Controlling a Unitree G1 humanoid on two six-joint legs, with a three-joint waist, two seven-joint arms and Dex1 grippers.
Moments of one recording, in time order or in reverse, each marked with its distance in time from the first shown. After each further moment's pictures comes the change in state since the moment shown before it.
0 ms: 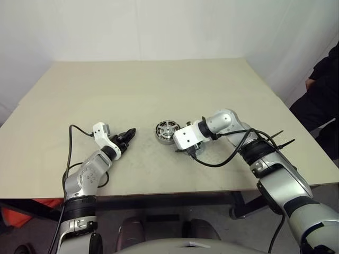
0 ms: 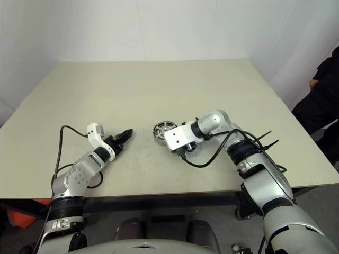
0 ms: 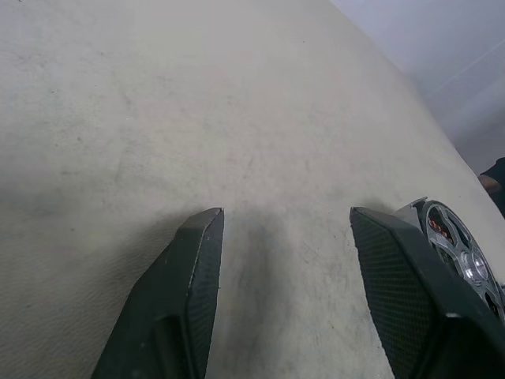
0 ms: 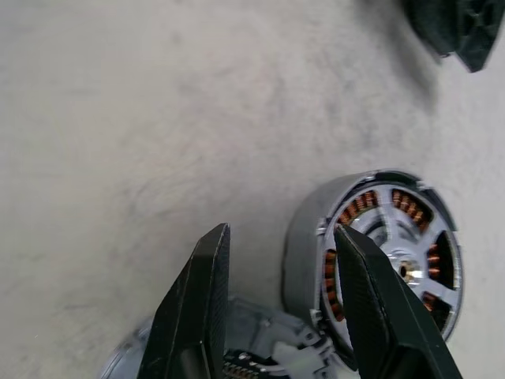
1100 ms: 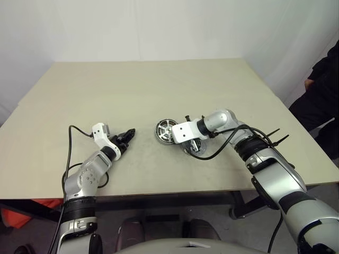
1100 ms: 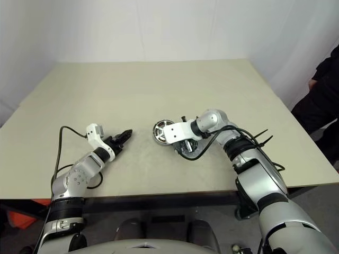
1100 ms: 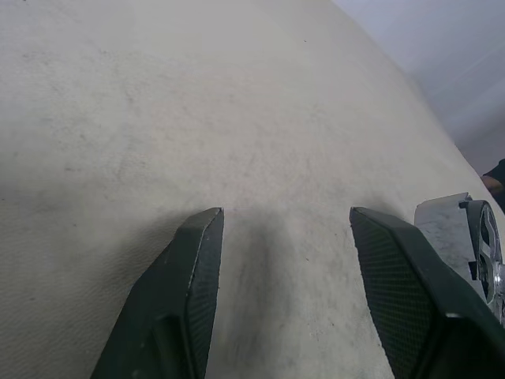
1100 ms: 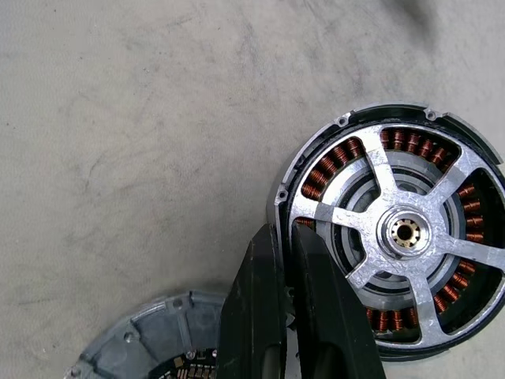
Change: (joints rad) left arm 0.008 0.000 -0.001 -0.009 -0.003 0.000 0.011; right arm -0.056 0.036 0.008 0.168 -0.056 0.002 -0.056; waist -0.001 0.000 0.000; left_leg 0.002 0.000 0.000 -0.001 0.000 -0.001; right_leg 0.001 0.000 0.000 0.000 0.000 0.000
